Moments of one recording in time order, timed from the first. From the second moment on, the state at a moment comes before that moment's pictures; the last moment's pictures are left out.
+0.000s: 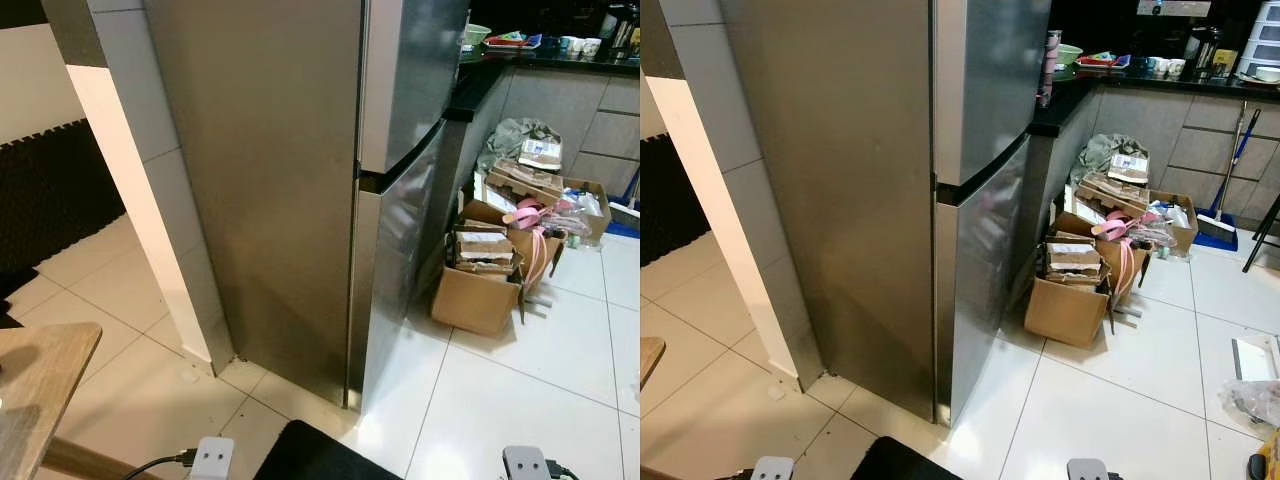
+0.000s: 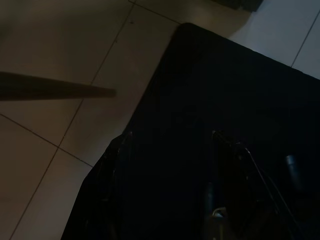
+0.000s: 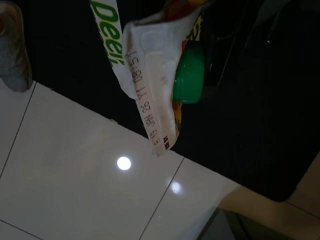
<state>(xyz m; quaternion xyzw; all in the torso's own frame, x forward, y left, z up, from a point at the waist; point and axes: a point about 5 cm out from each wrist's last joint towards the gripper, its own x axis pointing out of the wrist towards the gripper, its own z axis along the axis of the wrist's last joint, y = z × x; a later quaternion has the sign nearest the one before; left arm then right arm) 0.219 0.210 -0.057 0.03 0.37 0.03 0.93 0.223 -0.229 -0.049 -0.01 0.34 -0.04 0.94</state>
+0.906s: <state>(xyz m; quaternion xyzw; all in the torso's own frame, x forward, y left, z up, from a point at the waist) 0.217 0.210 -0.059 0.03 0.37 0.03 0.93 0.218 -0.234 -0.051 -0.01 0.35 -0.05 0.94</state>
